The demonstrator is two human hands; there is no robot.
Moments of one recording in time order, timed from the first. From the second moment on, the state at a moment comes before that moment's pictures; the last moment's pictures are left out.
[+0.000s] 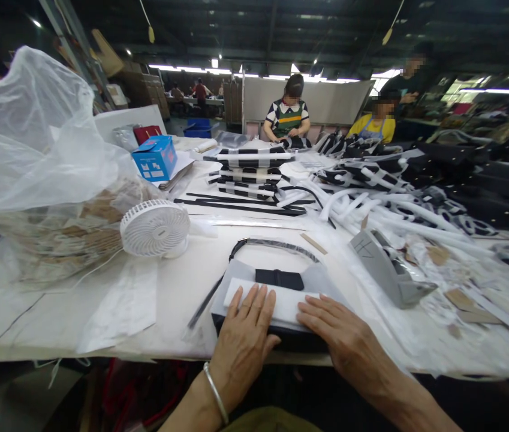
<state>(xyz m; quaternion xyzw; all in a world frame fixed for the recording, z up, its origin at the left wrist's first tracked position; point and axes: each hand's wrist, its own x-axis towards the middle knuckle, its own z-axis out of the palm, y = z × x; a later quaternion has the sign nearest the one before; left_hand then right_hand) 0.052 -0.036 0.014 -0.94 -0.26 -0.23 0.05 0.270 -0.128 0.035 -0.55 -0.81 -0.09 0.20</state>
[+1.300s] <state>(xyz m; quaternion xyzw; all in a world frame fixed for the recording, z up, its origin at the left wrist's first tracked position) 0.049 -0.042 -0.047 -0.95 -0.21 -0.18 0.15 0.237 -0.128 -0.025 -0.60 -0.77 -0.16 0.17</state>
